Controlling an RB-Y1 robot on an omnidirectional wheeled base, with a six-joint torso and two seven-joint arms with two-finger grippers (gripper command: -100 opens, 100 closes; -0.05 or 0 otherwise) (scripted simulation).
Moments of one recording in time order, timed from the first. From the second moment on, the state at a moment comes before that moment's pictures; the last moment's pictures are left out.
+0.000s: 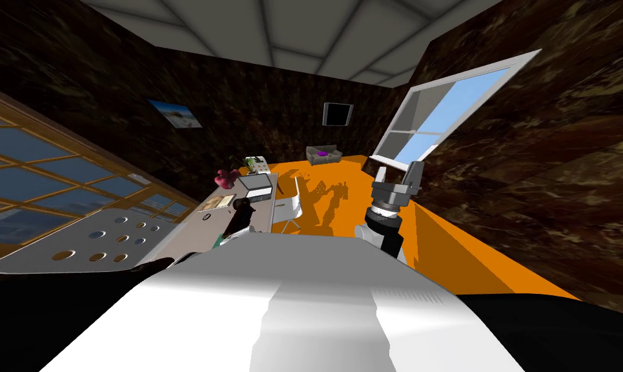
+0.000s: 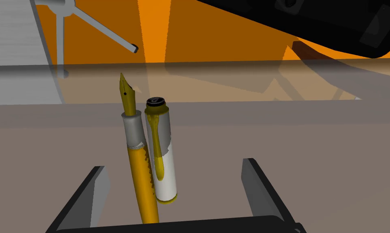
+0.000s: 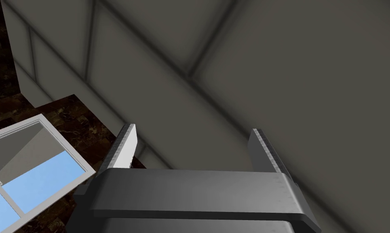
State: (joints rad) left arm -0.08 0.48 0.02 -0.58 0.72 0.74 -0.26; right arm 0.46 -0.03 -0.01 -2.37 -0.06 -0.64 0.02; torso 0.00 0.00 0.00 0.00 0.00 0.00
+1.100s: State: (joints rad) left arm -0.10 0.48 0.05 -0.53 0.72 0.72 -0.23; right arm 0.46 -0.03 -0.01 -2.37 -0.06 -0.64 0.02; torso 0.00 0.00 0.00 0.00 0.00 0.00
